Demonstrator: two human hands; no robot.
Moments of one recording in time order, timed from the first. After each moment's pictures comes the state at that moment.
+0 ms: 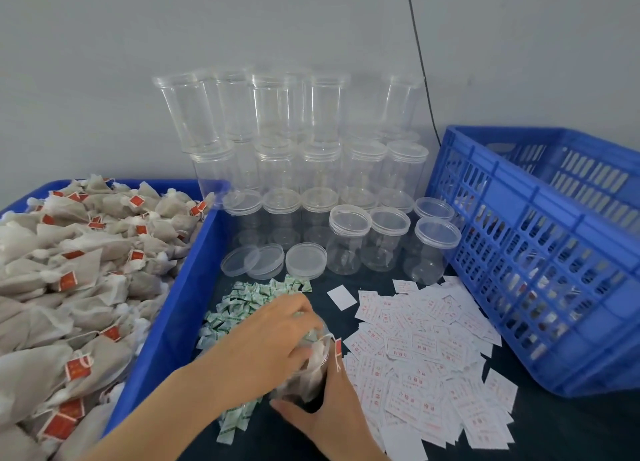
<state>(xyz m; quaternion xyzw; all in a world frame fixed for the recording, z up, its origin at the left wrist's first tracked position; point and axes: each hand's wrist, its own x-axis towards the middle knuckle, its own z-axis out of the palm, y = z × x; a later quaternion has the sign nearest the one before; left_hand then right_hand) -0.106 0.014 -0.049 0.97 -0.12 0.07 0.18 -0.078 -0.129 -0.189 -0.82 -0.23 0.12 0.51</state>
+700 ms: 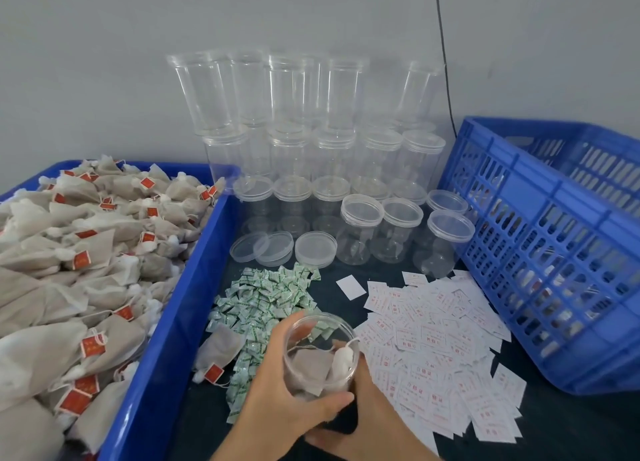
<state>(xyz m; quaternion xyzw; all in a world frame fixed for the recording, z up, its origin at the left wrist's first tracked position) -0.150 -0.018 -0.118 0.77 0.02 0.16 0.62 -0.087 -0.181 -0.164 -0.79 -0.41 0.19 0.41</state>
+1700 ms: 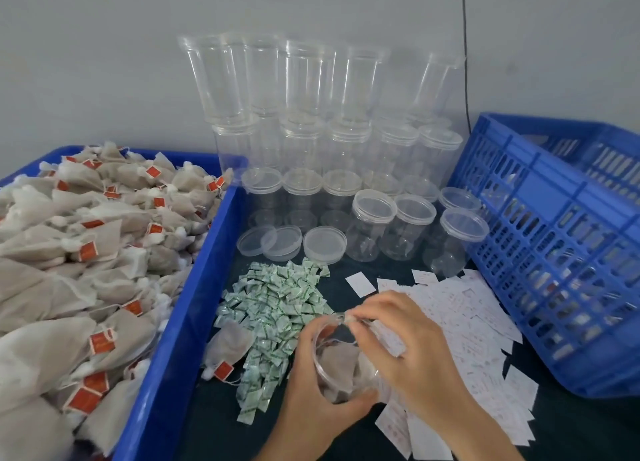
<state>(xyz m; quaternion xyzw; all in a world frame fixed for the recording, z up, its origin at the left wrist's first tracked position) -0.133 -0.038 -0.150 0.75 0.03 0.22 0.63 -0.062 -0.164 -0.068 -0.81 -0.38 -0.08 0.44</state>
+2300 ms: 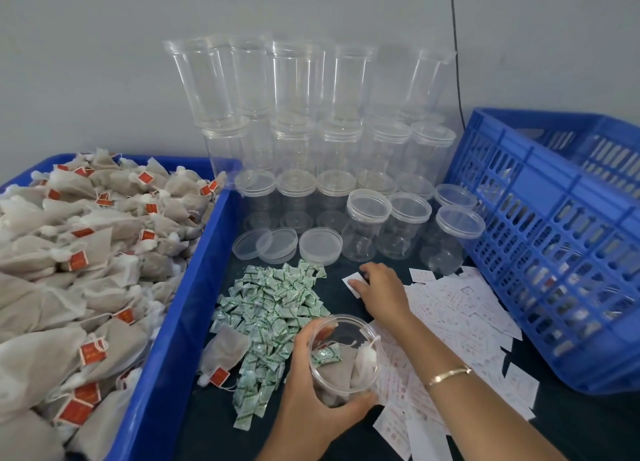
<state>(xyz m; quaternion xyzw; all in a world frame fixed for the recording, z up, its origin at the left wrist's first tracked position) -0.130 -0.038 -0.152 0.75 0.04 0.23 0.62 0.073 -0.116 -0.144 -0.96 -0.16 0.06 0.24</state>
